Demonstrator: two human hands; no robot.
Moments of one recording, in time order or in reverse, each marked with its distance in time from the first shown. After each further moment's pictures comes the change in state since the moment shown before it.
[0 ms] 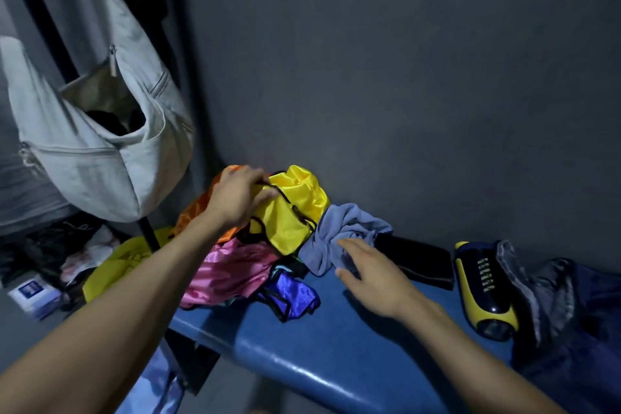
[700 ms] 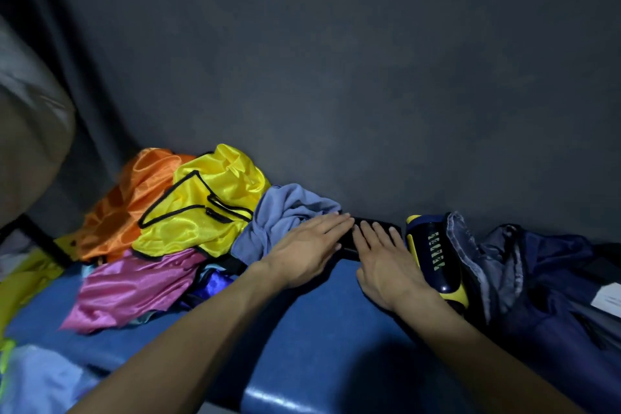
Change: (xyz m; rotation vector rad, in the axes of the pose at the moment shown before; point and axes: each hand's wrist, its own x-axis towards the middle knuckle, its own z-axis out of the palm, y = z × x) left_hand -0.005 0.138 0.200 -0.121 -0.283 0.593; right_hand -0.014 0.122 -0.003 -0.601 -0.142 0.273
